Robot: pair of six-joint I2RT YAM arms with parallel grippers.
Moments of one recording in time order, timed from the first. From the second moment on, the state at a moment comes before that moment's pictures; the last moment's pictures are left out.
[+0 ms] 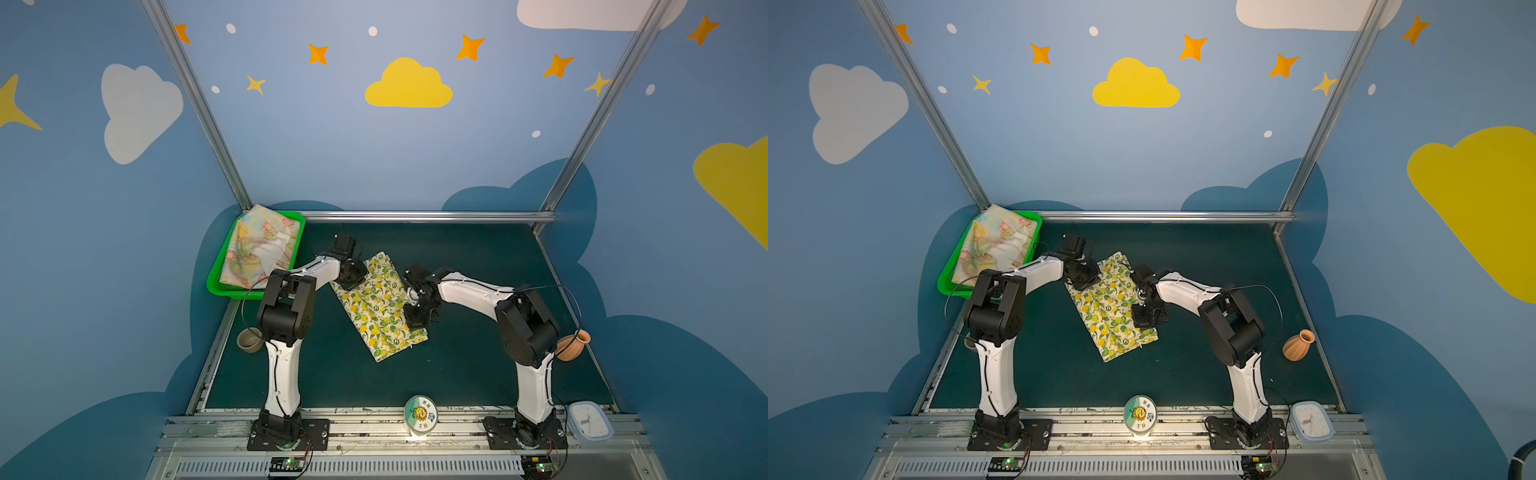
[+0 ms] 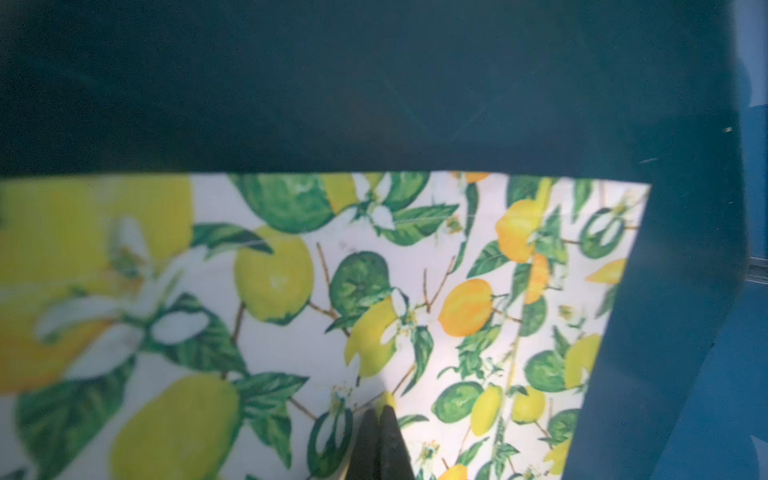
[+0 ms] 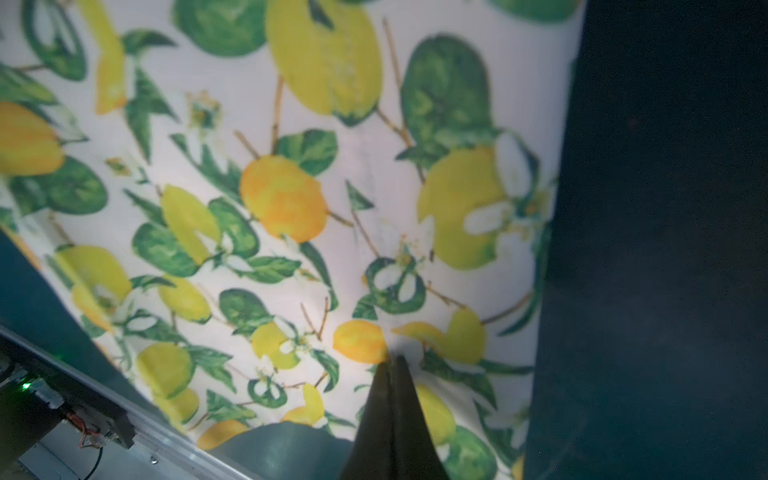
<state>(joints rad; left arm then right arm) -0.24 2.13 1.47 -0.41 0.26 -0.83 0.71 2.03 1.44 -0.87 -0.28 0.42</state>
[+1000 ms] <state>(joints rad) -0.25 1.86 1.09 -0.34 0.27 -0.87 0.49 2.23 1.82 -1.06 -0.15 0.30</state>
